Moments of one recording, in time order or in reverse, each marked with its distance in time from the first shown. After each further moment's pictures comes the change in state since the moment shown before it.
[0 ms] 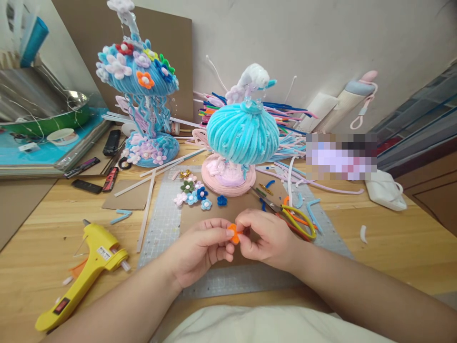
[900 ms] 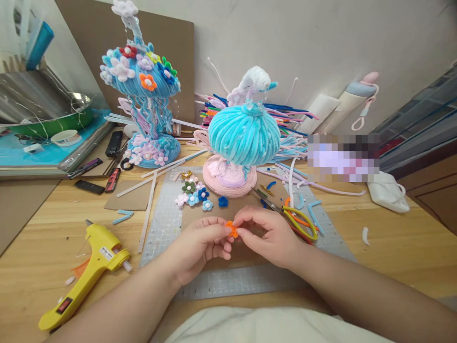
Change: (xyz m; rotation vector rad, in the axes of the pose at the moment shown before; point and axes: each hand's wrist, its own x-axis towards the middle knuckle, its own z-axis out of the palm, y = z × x) left_hand 0.000 0.004 0.000 0.123 0.106 0.035; right_hand 0.003 -0.004 -0.002 0.430 -0.039 0.296
